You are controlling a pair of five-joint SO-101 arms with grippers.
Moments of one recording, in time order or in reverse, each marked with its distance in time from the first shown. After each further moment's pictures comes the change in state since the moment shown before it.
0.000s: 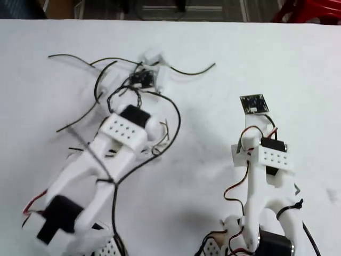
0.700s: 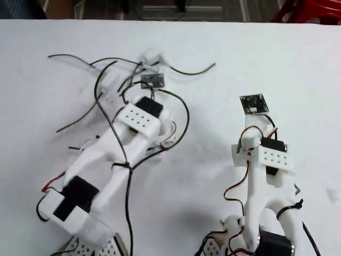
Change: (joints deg) left arm 1.5 12.0 -9.1 4.7 -0.3; right arm 0.0 0.0 0.0 0.0 0.0
